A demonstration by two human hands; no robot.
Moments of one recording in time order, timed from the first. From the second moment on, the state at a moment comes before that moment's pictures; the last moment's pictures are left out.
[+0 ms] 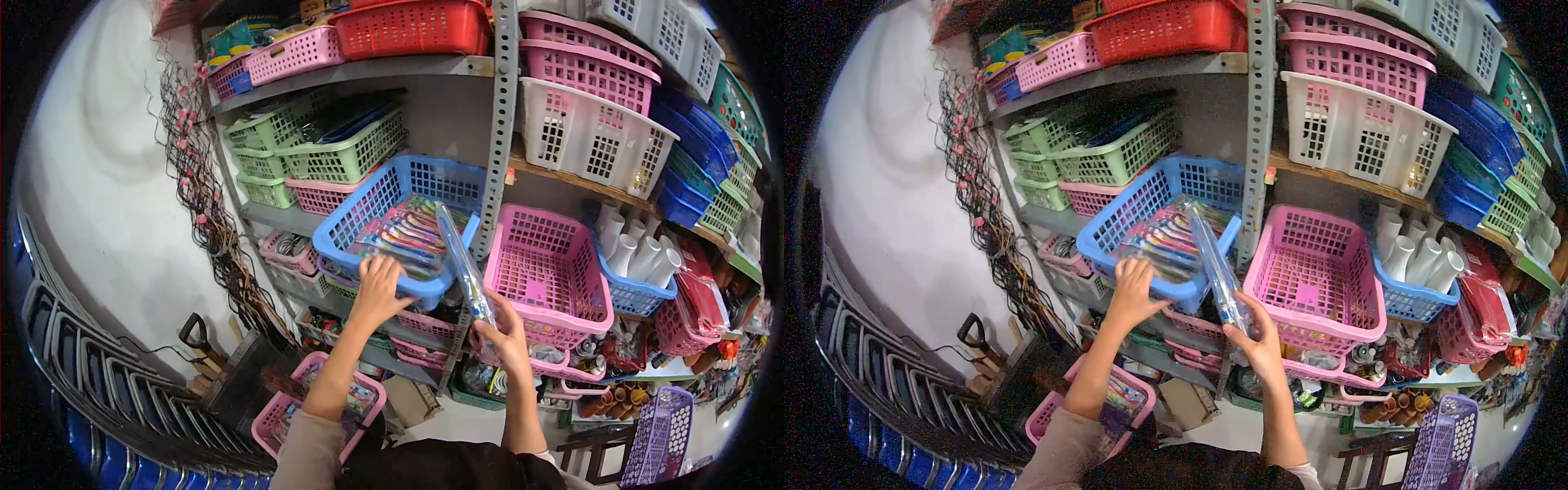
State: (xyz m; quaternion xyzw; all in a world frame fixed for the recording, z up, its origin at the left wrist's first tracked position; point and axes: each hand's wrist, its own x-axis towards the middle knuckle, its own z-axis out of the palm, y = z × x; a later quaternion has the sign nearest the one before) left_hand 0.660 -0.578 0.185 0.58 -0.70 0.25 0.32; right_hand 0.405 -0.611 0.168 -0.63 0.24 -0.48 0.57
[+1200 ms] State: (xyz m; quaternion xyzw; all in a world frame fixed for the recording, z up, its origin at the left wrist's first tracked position) left_hand 0.677 -0.492 0.136 0.58 -0.69 0.27 0.34; right_hand 0.558 -0.636 0.217 -0.97 0.11 -0.21 0.01
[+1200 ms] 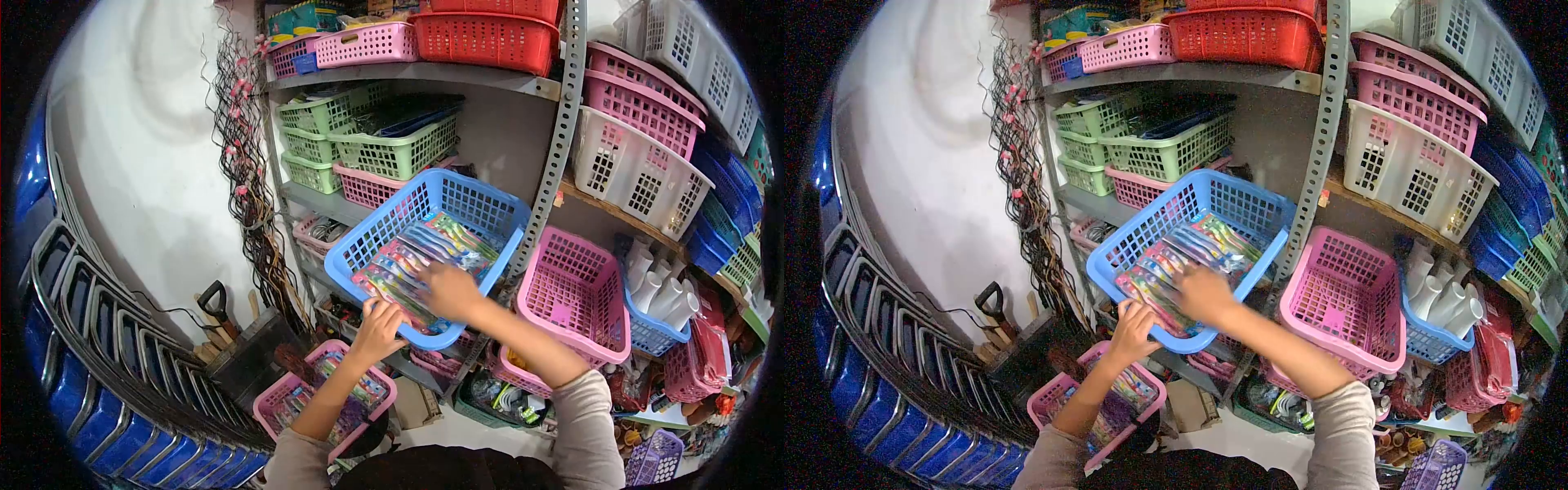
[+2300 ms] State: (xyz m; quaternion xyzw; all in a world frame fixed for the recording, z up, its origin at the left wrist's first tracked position) left_hand 0.718 -0.712 0.198 0.55 -0.69 0.30 0.36; right_hand 0.527 -0.778 0.223 -0.92 0.23 -0.30 -0.10
